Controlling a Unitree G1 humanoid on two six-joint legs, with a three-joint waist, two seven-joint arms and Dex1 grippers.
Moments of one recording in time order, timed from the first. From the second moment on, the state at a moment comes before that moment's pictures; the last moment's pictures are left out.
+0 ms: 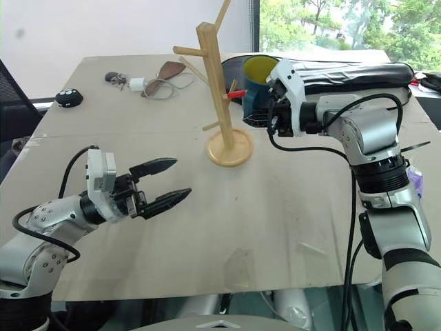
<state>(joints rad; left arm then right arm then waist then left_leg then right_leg) 0.03 0.70 0.27 -0.49 -0.75 0.44 -0.91 -1.01 -0.53 0.18 0.13 0.48 0.86 0.95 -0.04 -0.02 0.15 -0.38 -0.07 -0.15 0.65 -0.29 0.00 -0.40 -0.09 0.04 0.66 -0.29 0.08</state>
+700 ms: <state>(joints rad) 0.08 0.67 0.27 -0.49 -0.72 0.38 -0.91 -1.09 -0.50 0.24 0.17 0.42 0.89 0.99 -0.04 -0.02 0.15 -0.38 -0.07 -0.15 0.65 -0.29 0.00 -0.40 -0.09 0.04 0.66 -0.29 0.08</state>
